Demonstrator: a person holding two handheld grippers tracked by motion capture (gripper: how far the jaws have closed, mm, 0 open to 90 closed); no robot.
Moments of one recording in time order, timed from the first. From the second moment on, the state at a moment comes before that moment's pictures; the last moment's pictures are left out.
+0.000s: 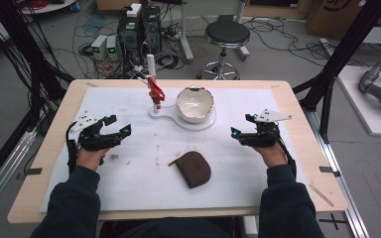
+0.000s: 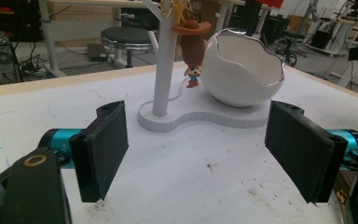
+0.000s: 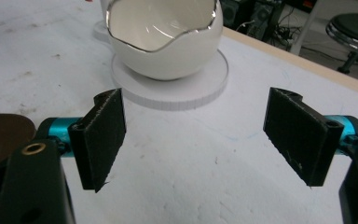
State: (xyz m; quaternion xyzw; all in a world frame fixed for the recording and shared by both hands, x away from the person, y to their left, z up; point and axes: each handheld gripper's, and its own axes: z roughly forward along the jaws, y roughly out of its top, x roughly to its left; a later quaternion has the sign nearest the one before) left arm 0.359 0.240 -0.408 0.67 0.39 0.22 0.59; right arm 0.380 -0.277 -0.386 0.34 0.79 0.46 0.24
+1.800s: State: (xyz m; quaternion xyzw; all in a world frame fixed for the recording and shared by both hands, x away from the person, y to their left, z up) left arm 0.359 0.197 -0.416 0.73 0.34 0.18 0.56; right arm 0.361 -0.190 -0.444 0.22 0.88 0.41 -0.06
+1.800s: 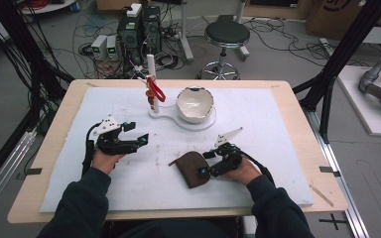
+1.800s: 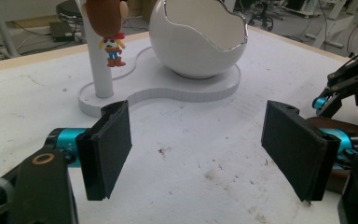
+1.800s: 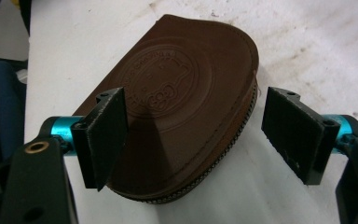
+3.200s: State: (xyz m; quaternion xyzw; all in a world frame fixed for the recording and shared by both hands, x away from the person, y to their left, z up) left arm 0.354 0.126 -0.440 0.82 0.21 -0.05 0.52; right arm 0.342 -0.166 -0.426 0.08 0.91 0.41 0.07
